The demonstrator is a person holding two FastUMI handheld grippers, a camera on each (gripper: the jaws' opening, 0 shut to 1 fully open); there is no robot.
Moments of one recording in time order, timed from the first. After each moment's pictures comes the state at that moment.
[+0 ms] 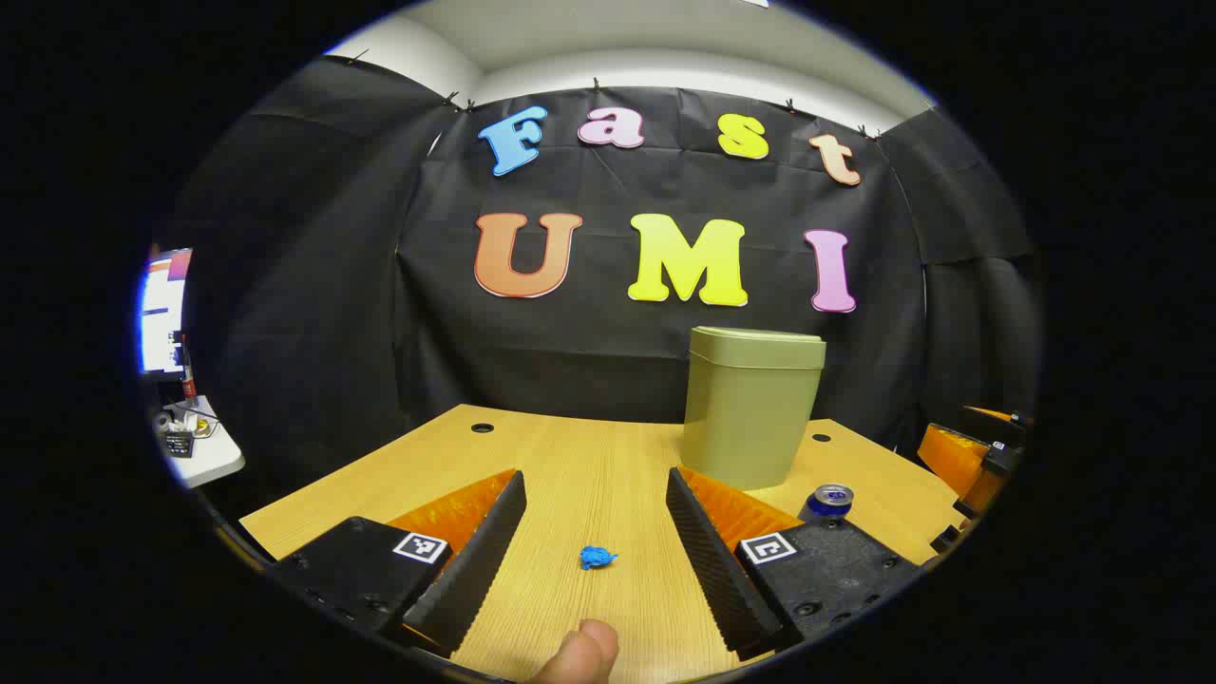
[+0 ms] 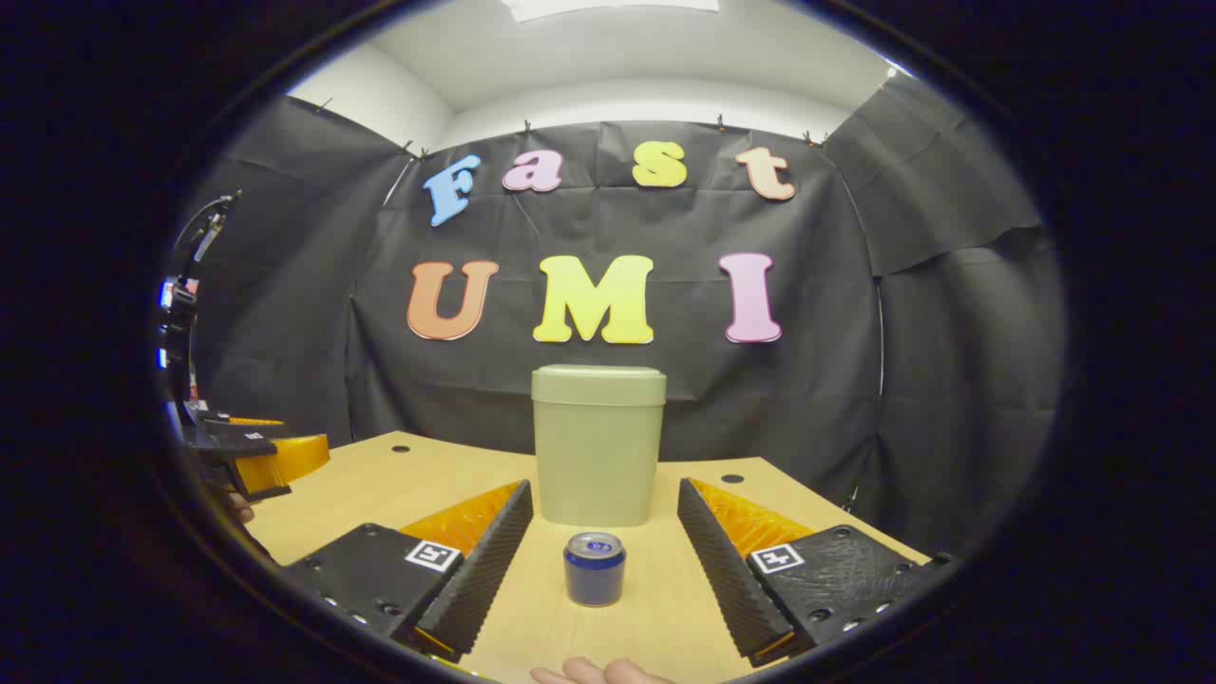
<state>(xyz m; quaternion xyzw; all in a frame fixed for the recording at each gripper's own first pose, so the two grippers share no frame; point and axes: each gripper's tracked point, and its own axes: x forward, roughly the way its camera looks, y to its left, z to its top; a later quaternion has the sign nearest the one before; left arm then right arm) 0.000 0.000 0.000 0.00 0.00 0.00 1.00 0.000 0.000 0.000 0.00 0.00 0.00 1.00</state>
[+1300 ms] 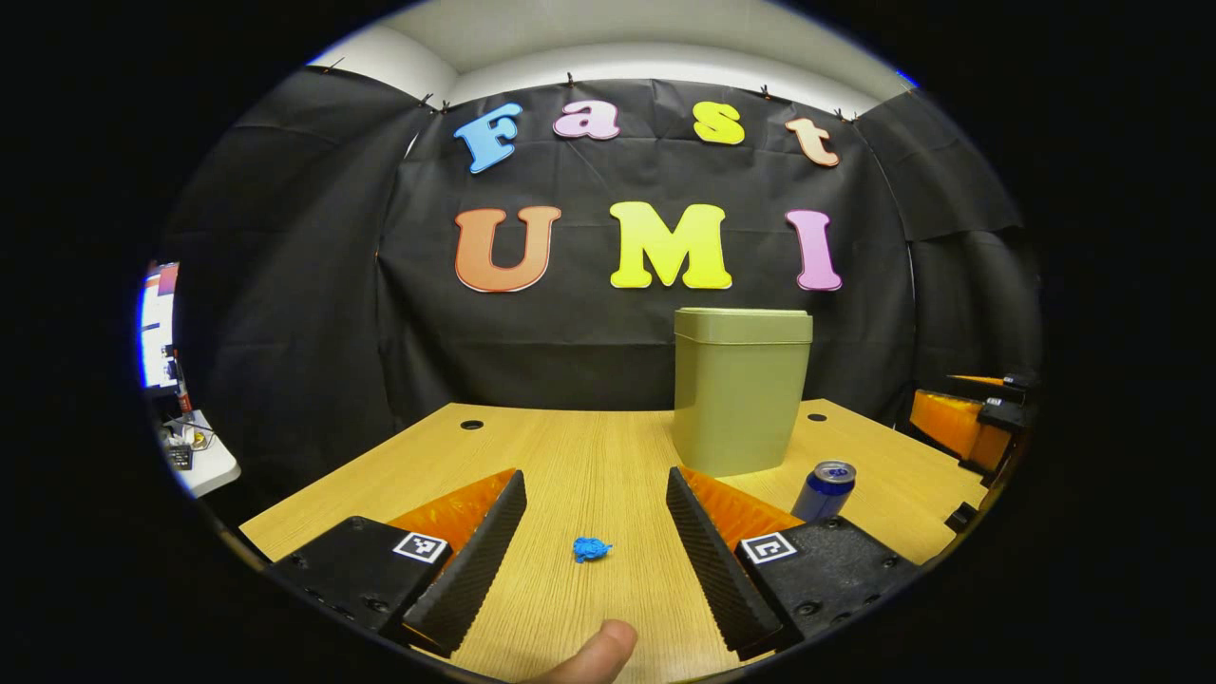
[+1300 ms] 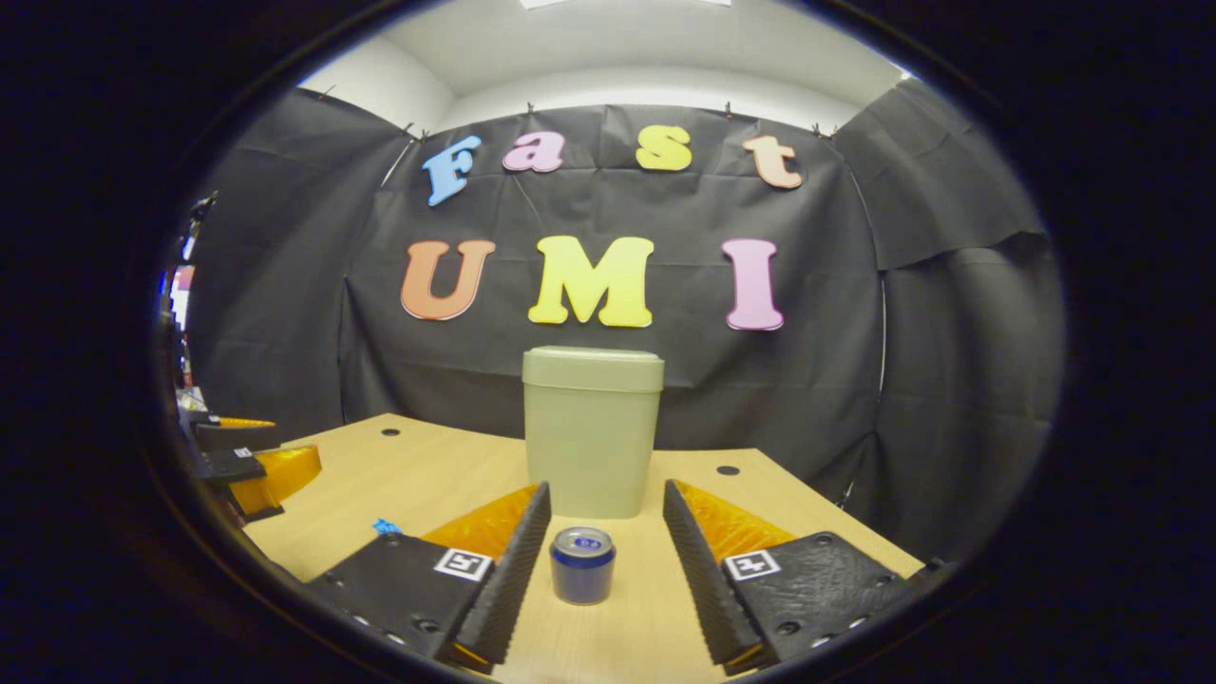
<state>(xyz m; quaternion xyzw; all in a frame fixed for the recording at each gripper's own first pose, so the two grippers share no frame) 0.007 -0.014 -0.021 0.03 0.01 -0.02 1.00 0.030 -0.004 -0.003 -0.01 0.03 -0.01 1.00</state>
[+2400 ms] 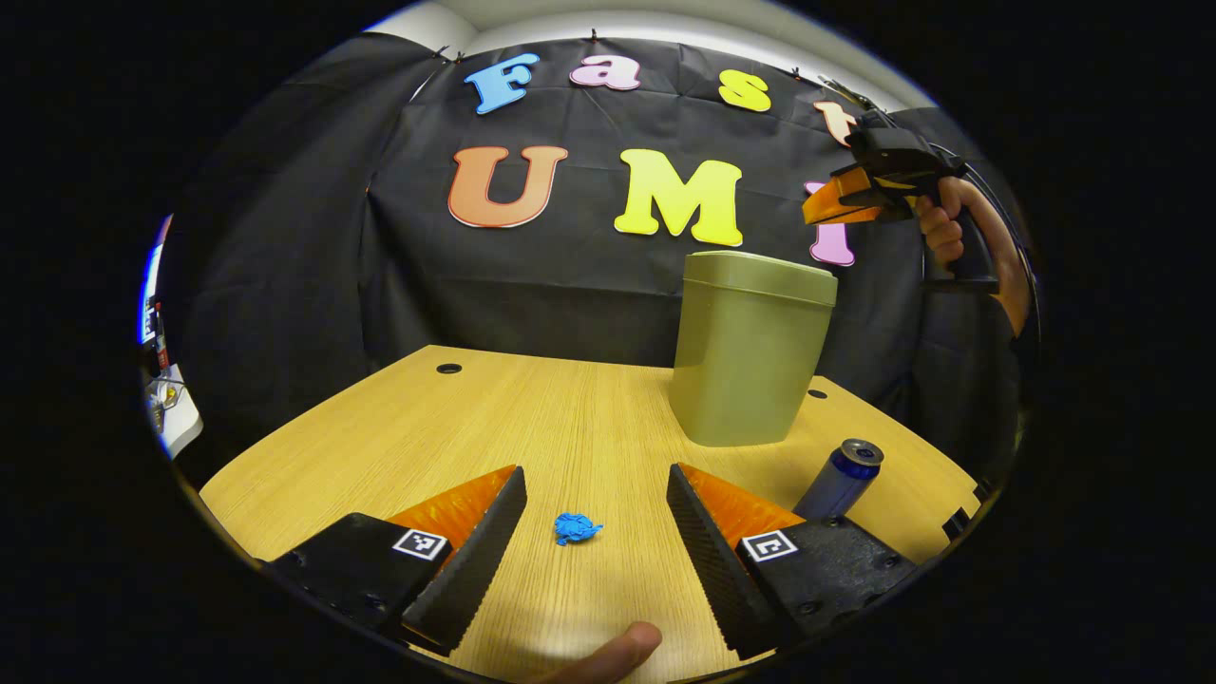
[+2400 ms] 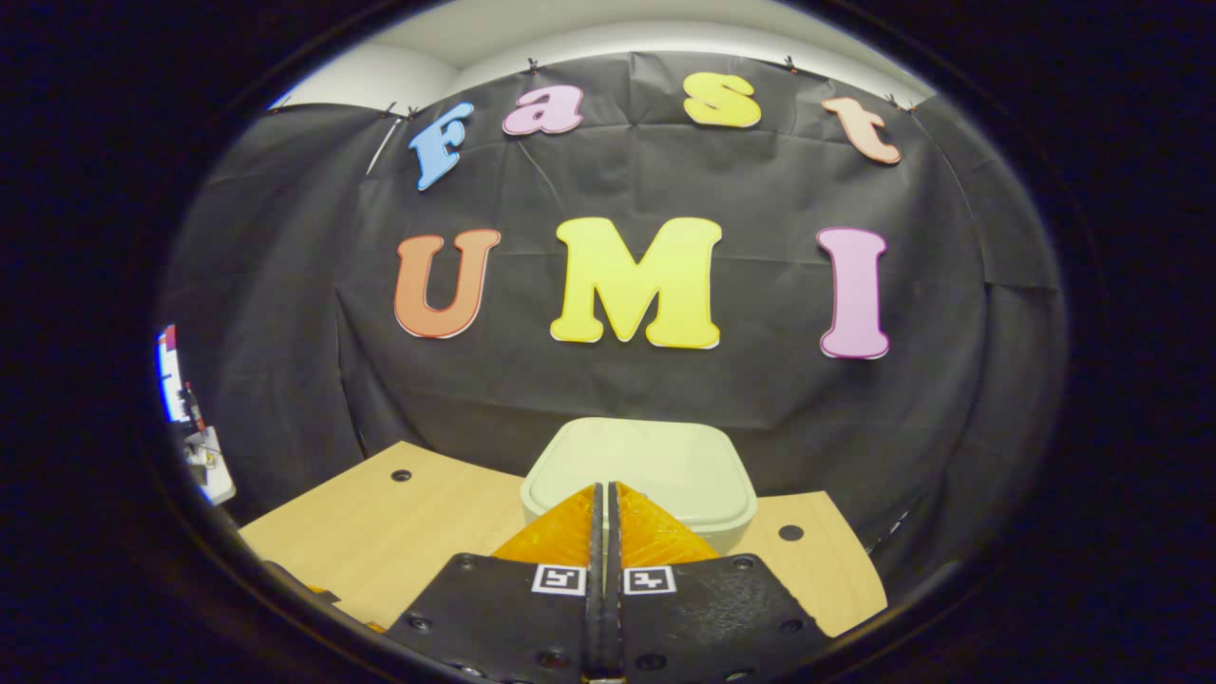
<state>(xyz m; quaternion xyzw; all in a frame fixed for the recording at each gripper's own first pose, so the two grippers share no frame) 0.050 -0.012 -0.070 -0.02 0.08 -0.04 1.00 0.268 0.044 0.134 -0.01 0.12 0.06 0.99</state>
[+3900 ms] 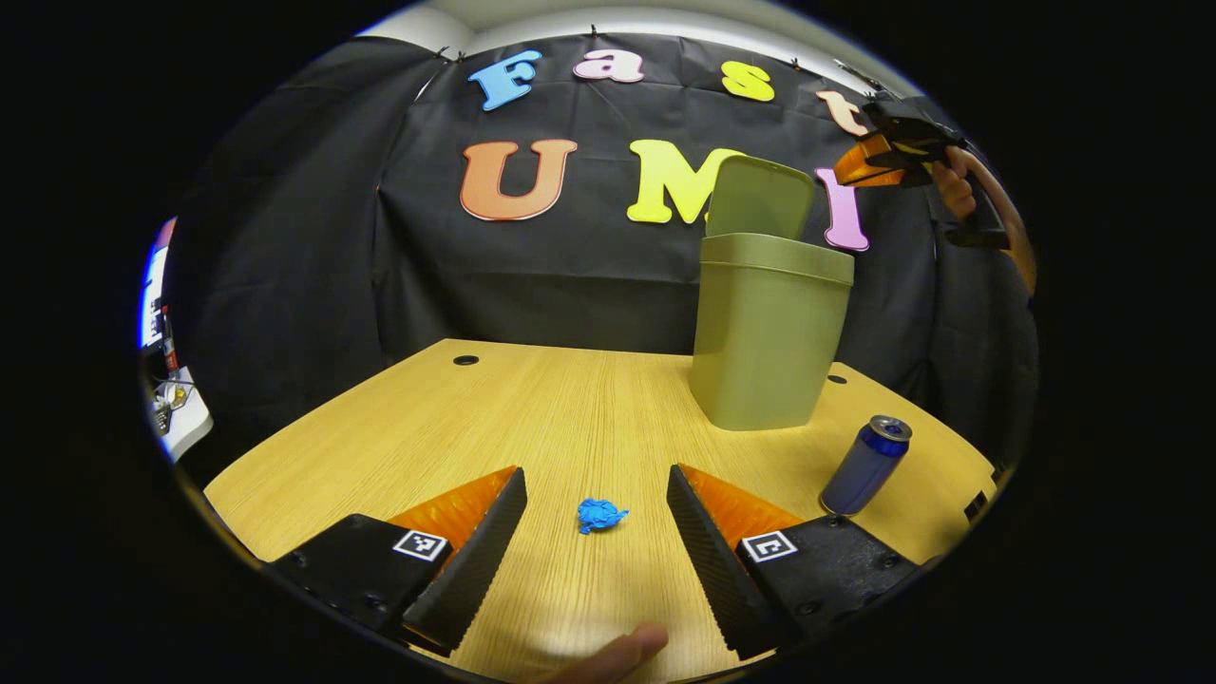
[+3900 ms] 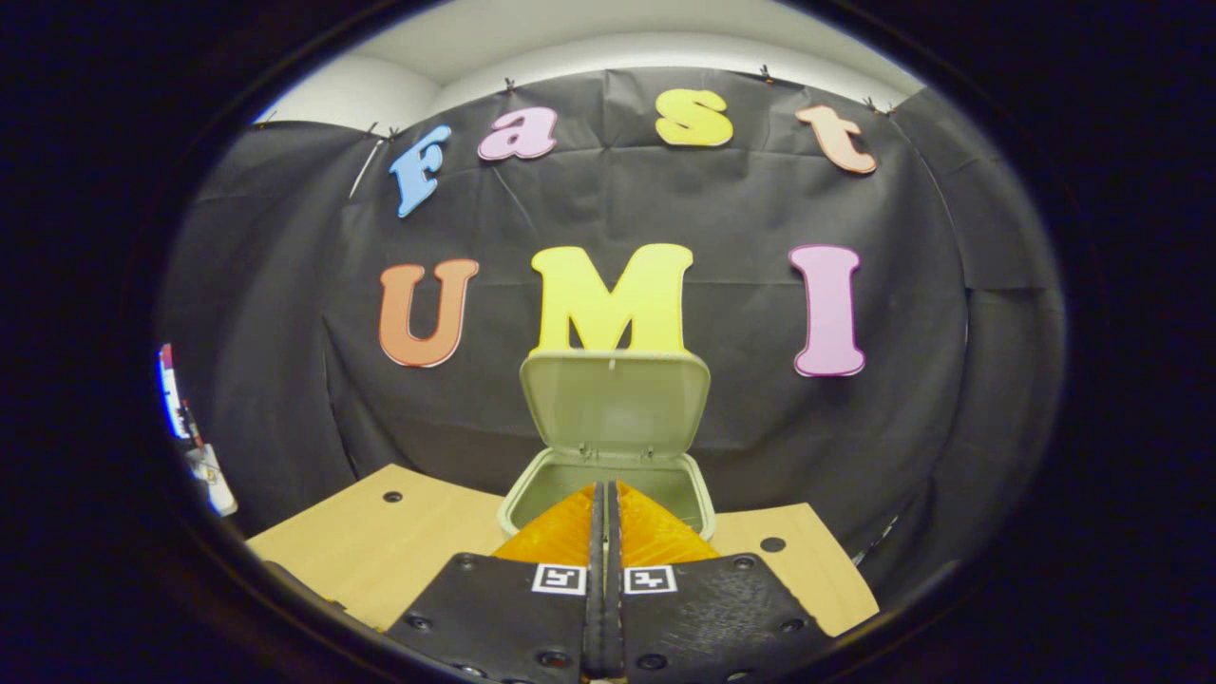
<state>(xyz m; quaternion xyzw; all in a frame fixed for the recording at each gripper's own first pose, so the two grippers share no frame) 0.050 -0.002 -0.090 0.00 0.09 -0.01 1.00 0.226 0.016 0.169 -0.01 0.07 0.04 1.00</state>
